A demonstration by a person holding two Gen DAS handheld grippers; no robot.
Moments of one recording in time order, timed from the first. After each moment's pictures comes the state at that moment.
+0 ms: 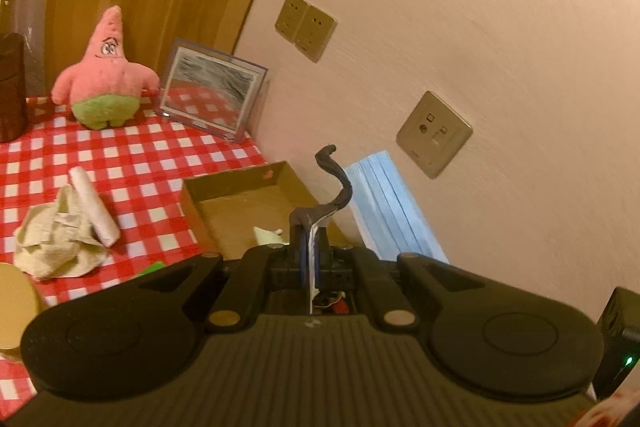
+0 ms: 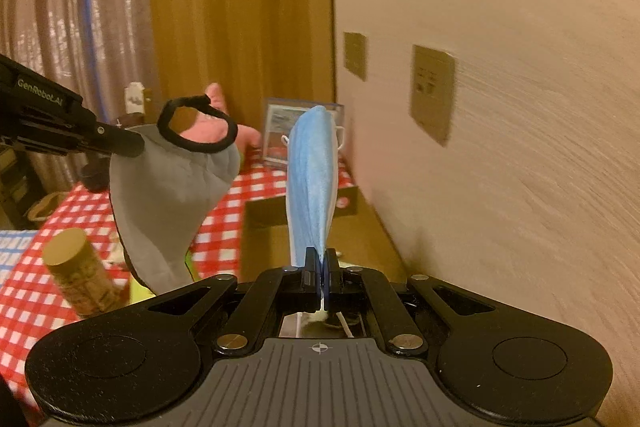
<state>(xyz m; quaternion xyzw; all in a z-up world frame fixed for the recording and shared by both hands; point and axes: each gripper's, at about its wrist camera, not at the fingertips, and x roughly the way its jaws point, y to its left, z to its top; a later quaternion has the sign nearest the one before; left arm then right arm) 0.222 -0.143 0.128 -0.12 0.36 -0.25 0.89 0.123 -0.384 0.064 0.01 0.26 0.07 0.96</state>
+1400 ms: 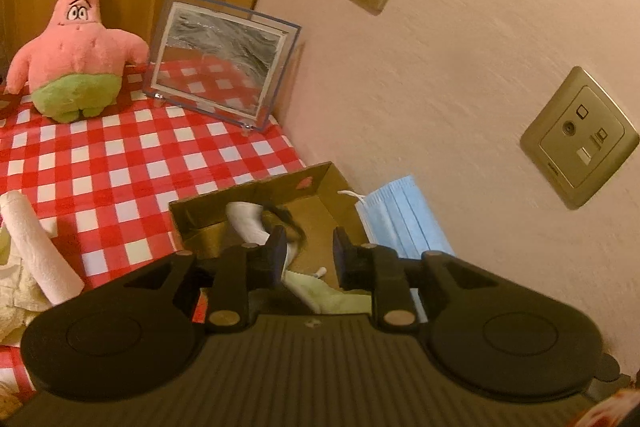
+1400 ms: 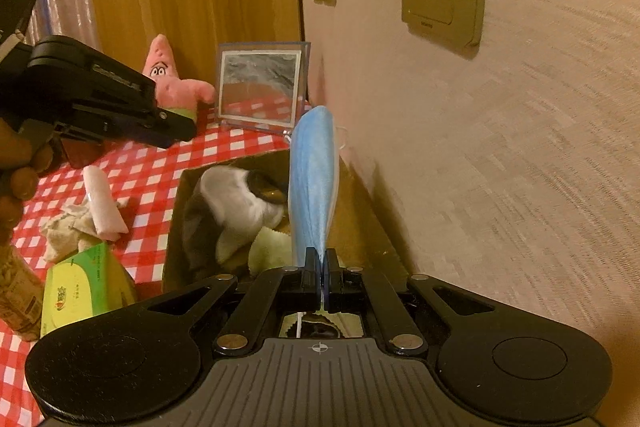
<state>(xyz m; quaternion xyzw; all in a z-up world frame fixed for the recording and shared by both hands) 0.373 -0.197 0.023 -0.10 0.39 -0.22 0.89 0.238 -0.398 -0.006 0.02 0.32 0.04 0.95</state>
